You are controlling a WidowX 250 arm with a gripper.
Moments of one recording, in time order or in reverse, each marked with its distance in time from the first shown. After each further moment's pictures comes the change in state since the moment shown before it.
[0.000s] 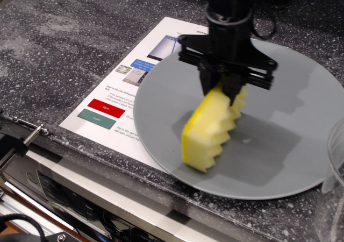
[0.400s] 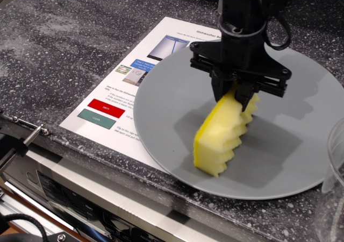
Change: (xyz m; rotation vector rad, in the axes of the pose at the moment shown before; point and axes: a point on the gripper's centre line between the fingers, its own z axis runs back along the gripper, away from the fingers) arm 0.008 0.000 -0.004 -0.002 -0.079 0.035
